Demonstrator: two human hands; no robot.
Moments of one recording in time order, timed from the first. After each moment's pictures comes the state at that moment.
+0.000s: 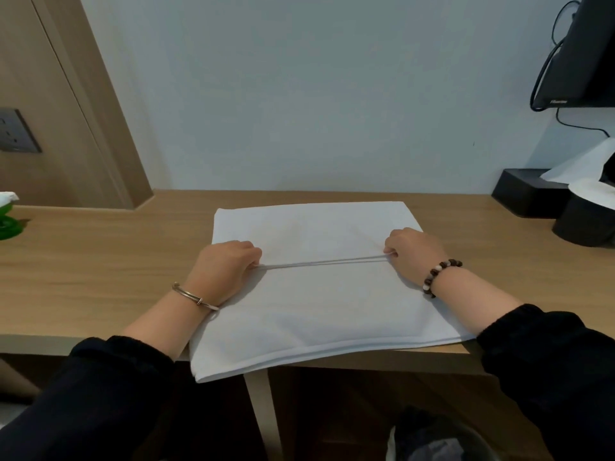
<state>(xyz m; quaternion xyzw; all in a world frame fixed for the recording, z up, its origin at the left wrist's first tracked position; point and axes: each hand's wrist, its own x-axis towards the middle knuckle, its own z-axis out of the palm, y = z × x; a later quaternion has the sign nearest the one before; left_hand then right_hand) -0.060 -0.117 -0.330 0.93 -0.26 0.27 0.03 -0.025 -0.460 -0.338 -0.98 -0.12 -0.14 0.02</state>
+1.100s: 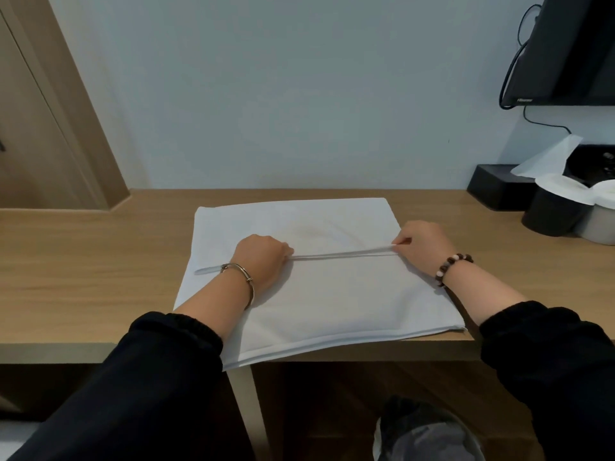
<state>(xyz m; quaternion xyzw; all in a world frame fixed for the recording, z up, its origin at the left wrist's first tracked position) -0.035 -0.195 -0.337 0.96 -0.23 0.16 -0.06 -0.040 -0.498 -0.323 -0.97 -0.04 -0.13 0.18</state>
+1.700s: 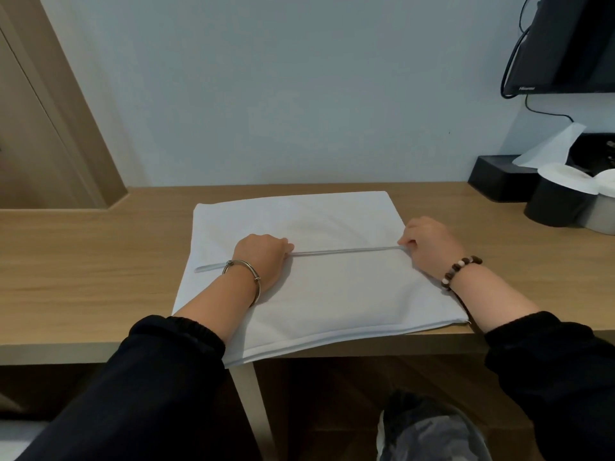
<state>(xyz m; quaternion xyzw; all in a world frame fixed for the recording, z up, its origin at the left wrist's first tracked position) -0.035 -0.198 -0.338 0.98 -0.17 0.12 -0.07 -0.054 -0.502 -0.329 -0.98 -0.10 -0.16 0.09</state>
